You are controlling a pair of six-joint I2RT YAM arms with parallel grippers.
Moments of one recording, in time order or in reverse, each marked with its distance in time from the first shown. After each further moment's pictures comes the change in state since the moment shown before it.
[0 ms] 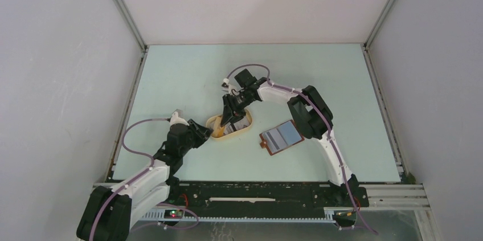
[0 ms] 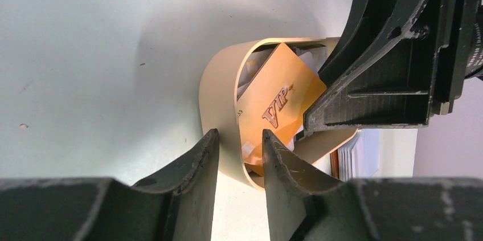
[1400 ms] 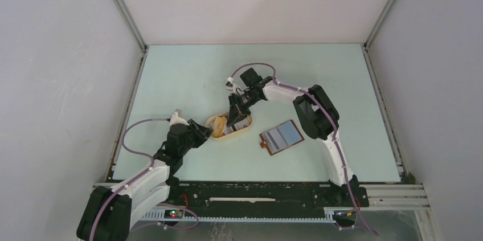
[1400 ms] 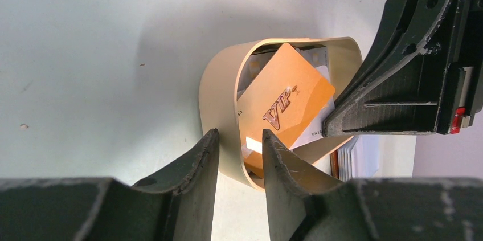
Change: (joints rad) left arm 0.002 0.000 0.000 0.000 0.000 0.000; right arm -0.029 -0.064 -0.085 -0.008 -0.032 -0.078
